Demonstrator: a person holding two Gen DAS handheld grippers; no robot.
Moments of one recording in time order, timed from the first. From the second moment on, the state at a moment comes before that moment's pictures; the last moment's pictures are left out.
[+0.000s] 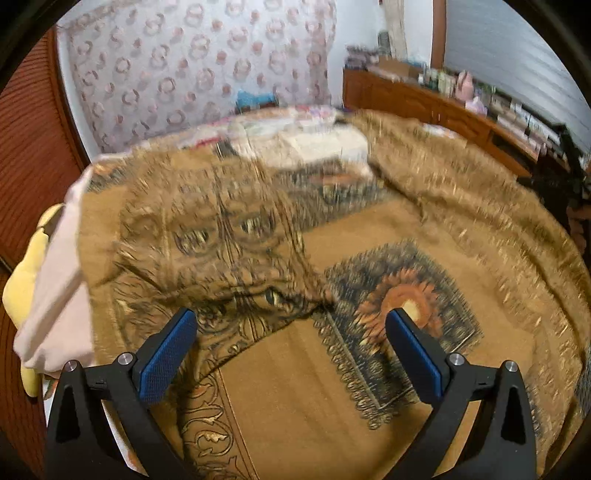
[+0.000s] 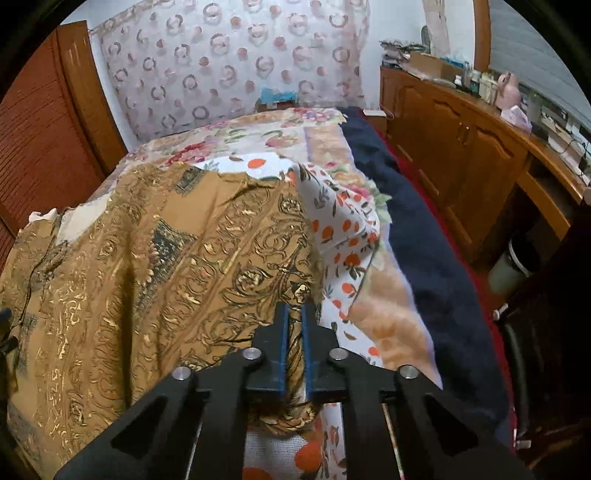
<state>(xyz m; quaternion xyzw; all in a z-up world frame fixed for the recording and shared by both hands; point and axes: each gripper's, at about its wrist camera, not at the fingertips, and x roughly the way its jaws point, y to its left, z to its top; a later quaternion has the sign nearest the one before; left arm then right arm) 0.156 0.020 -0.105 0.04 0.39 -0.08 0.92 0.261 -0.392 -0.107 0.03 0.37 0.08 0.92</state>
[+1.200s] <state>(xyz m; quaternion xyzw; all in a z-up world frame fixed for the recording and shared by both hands) 0.098 0.001 -0.025 0.02 0.28 -0.08 0.96 0.227 -0.223 -0.047 -0.07 0.28 0.20 0.94</state>
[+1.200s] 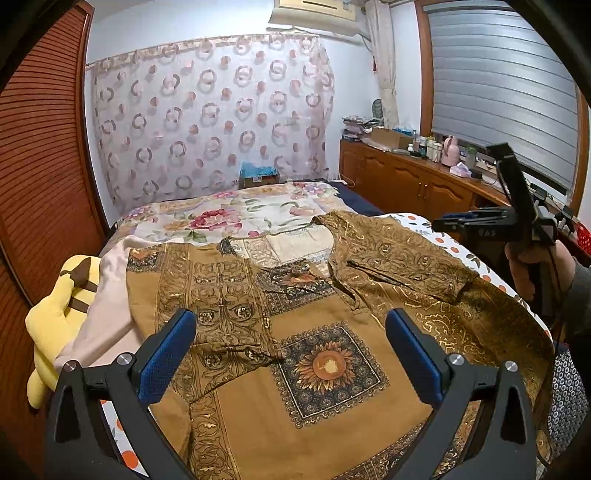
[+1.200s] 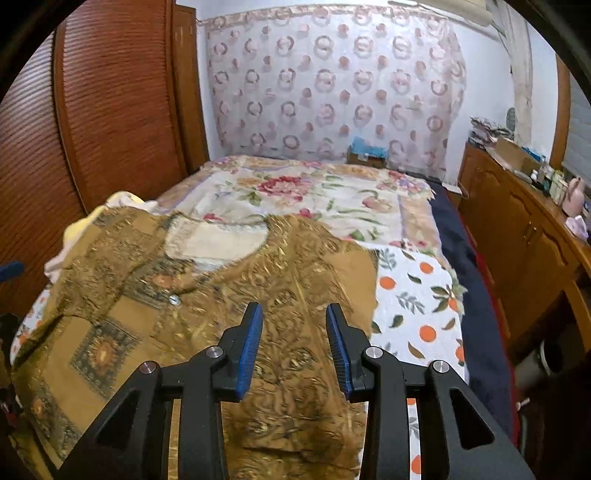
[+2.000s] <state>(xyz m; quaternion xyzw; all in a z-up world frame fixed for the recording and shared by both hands) 0.170 0.041 -0.055 0.01 0.33 -0.05 0.94 0.304 -0.185 -0.061 -0.08 0.32 0.23 0.91</state>
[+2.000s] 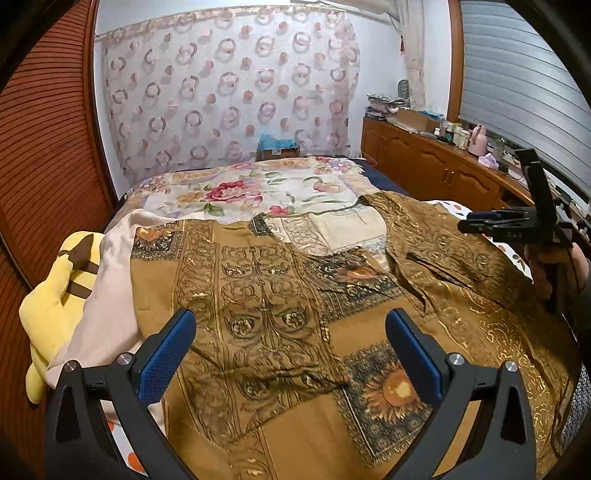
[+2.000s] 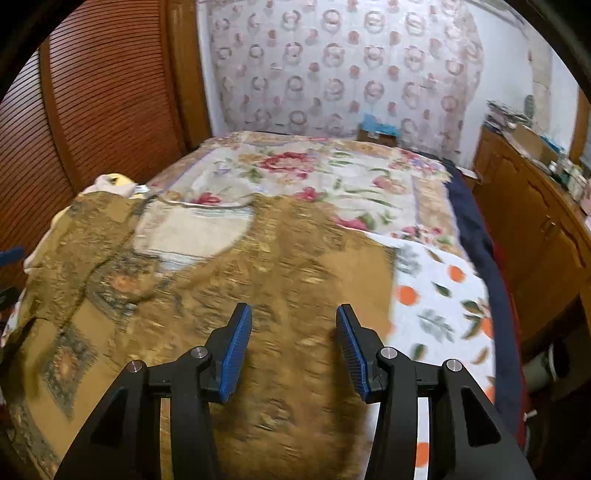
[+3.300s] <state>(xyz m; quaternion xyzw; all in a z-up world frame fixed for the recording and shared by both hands) 0.191 0.079 -0.043 0.00 0.30 0.00 0.95 0.301 -0.087 -0.070 -0.13 0.31 0.35 0.87</state>
